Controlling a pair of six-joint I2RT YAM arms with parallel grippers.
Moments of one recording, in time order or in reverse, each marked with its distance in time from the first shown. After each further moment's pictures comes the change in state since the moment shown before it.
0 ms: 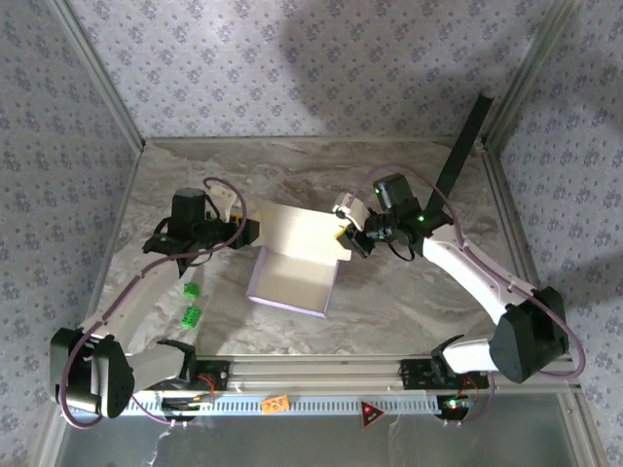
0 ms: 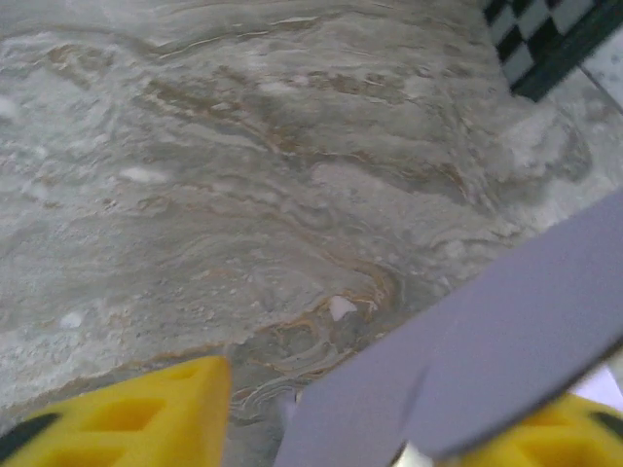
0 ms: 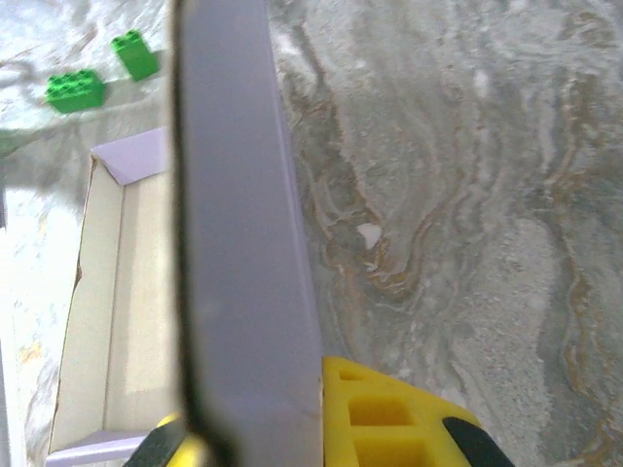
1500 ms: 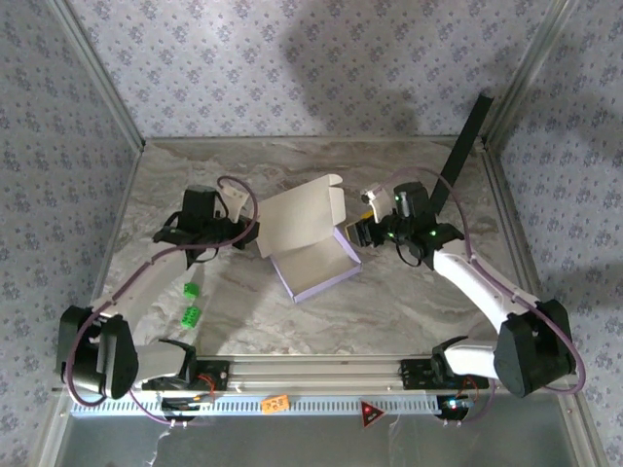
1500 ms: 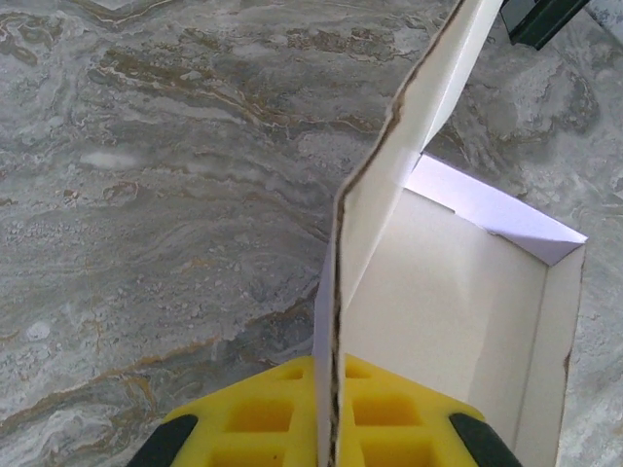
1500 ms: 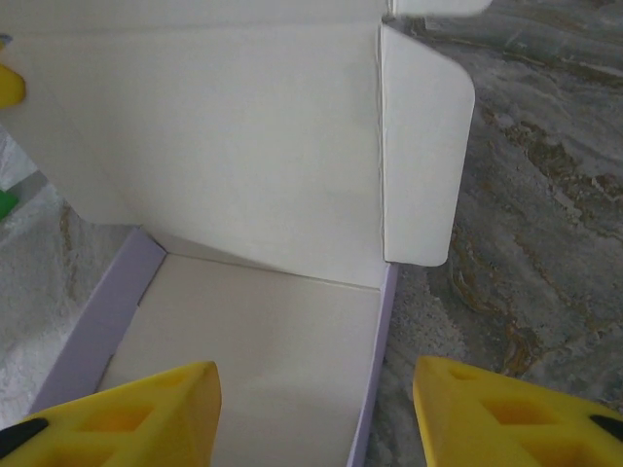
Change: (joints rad) left arm -0.027 0.113 0.045 -0.017 0.005 0.080; right arm -0.110 -0.090 -0.222 0.324 0.150 0.398
